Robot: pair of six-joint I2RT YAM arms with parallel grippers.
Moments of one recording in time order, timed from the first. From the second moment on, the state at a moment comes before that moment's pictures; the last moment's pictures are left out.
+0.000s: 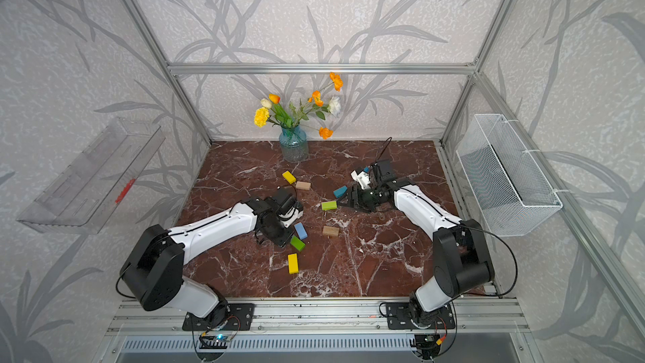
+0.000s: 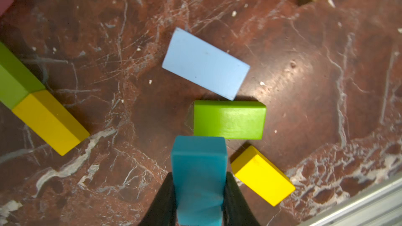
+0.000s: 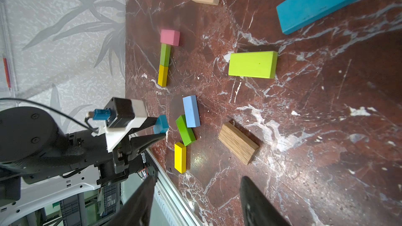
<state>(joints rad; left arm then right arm) -0.64 1.50 0.98 -0.88 0.06 0.07 0.31 1.56 1.09 -0.55 -0.76 0.43</state>
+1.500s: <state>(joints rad) -0.35 1.44 0.80 -0.75 0.05 1.07 0.31 1.63 1.10 -0.56 -0.77 0.48</state>
